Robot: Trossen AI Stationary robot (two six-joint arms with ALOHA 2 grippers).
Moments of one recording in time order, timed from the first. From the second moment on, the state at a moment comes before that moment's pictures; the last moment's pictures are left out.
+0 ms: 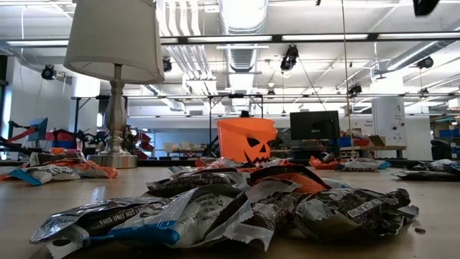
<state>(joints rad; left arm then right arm) -1.07 1.52 1.44 -1.57 -0.87 -1.94 0.92 0.38 0.61 -0.08 1.14 0.07</state>
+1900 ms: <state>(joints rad) -1.07 1.52 1.44 -1.57 -0.86 -1.91 0.92 0.68 1.19 -0.79 0.61 0.26</state>
